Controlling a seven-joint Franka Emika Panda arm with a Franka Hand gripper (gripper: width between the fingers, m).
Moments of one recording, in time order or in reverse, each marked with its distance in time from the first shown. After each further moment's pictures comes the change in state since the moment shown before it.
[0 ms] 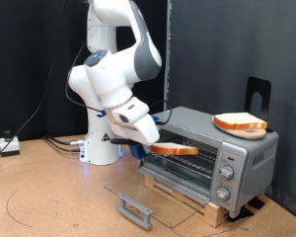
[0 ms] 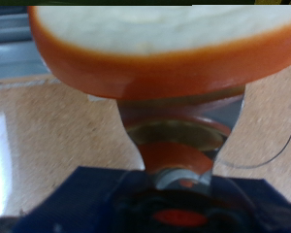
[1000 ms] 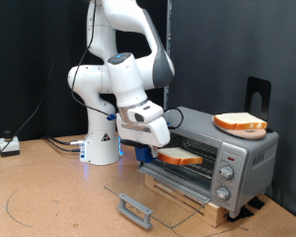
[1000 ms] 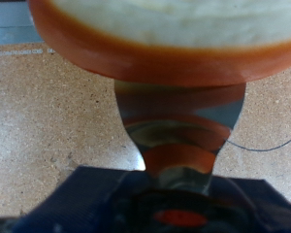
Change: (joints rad) arm 0.014 -0.019 0.099 -0.094 -0.059 0.209 0.046
